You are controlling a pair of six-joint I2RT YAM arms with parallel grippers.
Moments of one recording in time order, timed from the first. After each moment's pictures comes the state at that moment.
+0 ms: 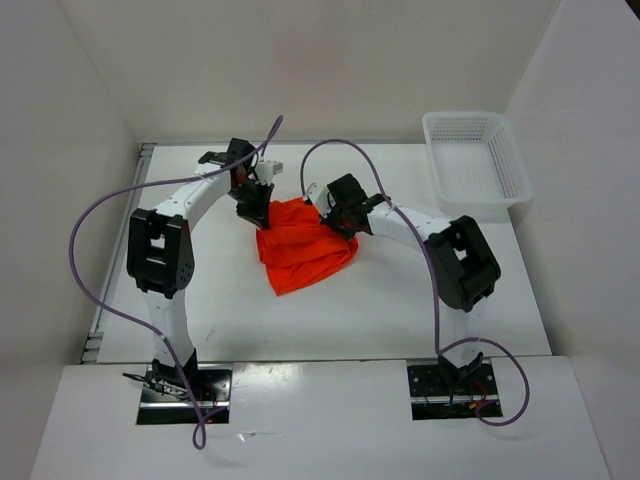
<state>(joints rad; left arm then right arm) -0.25 2.00 1.70 -0.95 0.35 0.07 0.58 1.94 1.35 -0.37 0.01 -0.45</state>
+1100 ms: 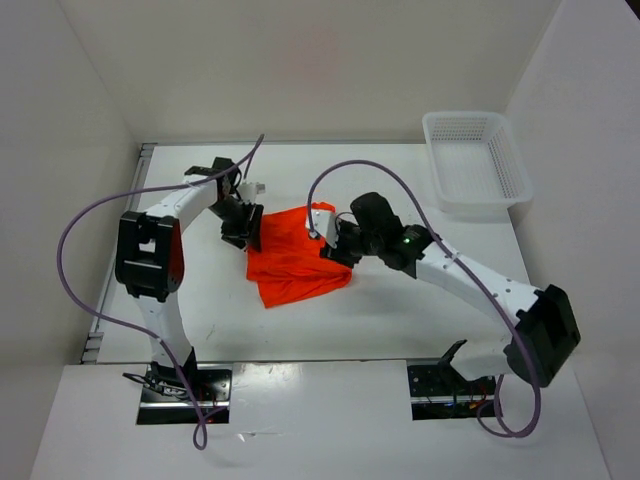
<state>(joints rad) -0.15 1.95 1.48 -0.96 0.39 0.05 0.72 1.32 0.99 -0.40 -0.25 -0.67</state>
